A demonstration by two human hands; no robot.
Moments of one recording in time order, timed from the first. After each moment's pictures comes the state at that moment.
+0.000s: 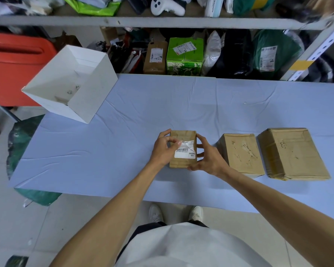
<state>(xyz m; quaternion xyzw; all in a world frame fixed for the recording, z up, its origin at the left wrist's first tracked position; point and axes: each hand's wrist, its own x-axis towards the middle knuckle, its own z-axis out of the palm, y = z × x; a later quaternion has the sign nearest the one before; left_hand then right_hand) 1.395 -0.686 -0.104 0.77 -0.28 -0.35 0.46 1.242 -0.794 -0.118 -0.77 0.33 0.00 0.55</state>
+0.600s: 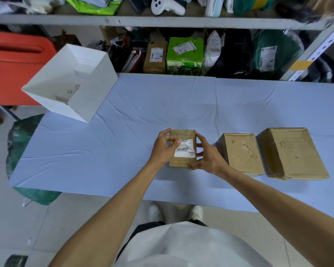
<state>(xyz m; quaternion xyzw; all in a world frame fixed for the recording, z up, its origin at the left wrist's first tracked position) 1.396 -0.684 -0.103 0.77 -0.27 -0.35 0.46 1.244 -0.792 -0.116 -0.77 0.33 0.01 0.54</state>
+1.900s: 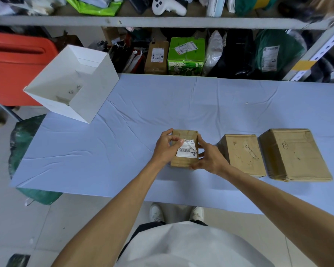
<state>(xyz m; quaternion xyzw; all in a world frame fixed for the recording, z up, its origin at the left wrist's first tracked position) 1.396 -0.691 -0.101 0.76 -0.26 -0.37 0.46 1.247 -0.801 -0.120 -0.79 0.32 0.03 0.52</state>
